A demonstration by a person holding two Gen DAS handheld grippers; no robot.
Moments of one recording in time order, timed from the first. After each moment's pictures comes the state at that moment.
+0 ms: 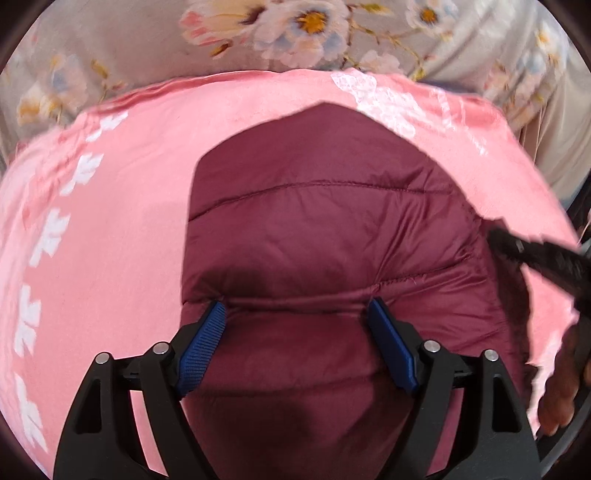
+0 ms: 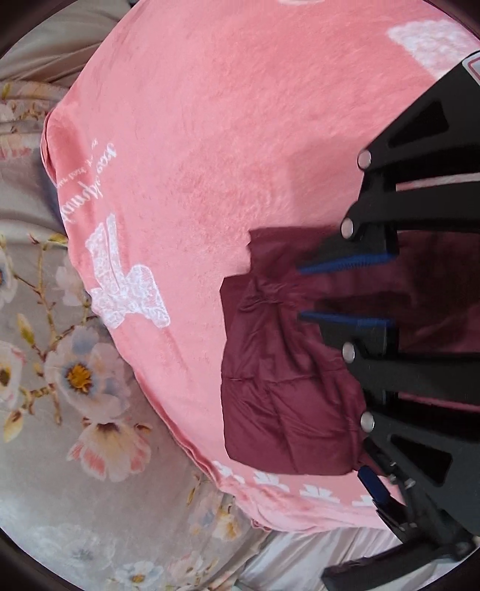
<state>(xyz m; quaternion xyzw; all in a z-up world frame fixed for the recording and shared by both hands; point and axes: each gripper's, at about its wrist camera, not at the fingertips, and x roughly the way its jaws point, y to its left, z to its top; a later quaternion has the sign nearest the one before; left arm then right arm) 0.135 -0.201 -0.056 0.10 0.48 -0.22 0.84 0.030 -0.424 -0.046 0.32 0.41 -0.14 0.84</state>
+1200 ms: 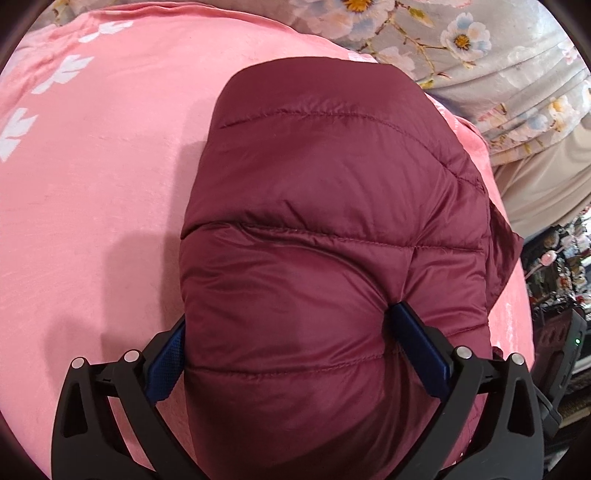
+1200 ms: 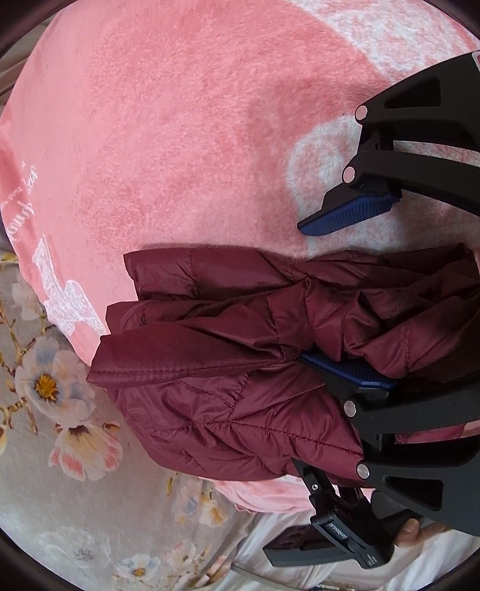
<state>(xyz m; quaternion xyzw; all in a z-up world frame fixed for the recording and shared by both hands) 0.165 -0.161 -0.092 -0.04 0.57 -0.28 0.77 -0.005 -0.398 -0.102 0.38 0.44 -0.08 0.81</state>
